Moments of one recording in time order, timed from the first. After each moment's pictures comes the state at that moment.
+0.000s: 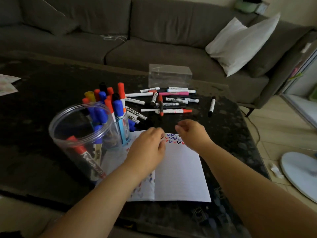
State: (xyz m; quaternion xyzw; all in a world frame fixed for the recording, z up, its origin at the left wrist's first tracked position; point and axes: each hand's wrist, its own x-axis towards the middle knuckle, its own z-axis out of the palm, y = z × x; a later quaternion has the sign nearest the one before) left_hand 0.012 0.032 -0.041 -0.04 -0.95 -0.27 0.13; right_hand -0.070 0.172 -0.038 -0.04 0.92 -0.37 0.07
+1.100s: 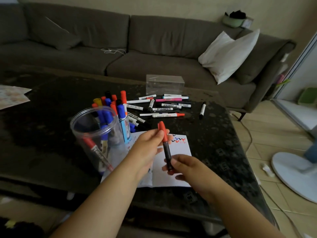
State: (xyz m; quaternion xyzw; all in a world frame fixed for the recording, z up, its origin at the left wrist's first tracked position) left_hand 0.050 0.052 -0.005 0.11 -0.64 -0.76 -0.02; right_hand 0.071 0.195 -0.011 -0.04 0.78 -0.57 0.26
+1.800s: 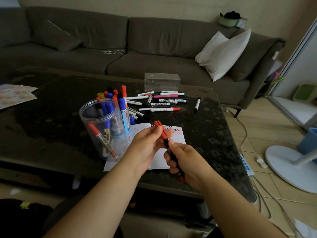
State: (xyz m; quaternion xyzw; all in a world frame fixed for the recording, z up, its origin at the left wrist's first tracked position) left_hand 0.103 0.067 0.007 0.10 -0.53 -0.84 -0.02; right_hand 0.114 0.193 0.006 -0.01 0.71 -0.66 0.25
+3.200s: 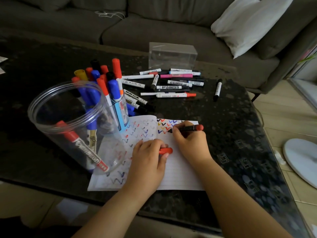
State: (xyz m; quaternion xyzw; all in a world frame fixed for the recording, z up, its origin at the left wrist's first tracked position) left_hand 0.049 0.045 -0.110 -0.01 -0.92 -0.34 0.21; right_hand -0.027 0.166 -0.089 -0.06 0.84 -0.53 -0.03
